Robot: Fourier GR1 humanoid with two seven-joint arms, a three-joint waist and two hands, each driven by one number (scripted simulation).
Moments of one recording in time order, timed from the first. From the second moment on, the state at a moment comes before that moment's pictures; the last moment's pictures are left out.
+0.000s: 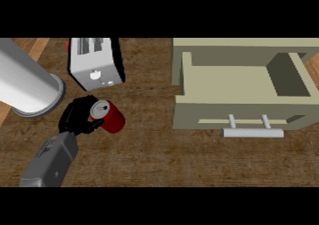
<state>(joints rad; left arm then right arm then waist) -0.58 0.18 0.37 -0.36 0.18 -0.44 -0.51 0.44 -0.04 -0.72 -2.23 -0.55 0.49 0.23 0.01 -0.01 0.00</state>
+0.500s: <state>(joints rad) -0.57 0.03 0.30 -0.75 0.23 -0.16 -0.35 0.48 -0.02 -0.74 -2.28 -0.57 0.50 0.24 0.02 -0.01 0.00</state>
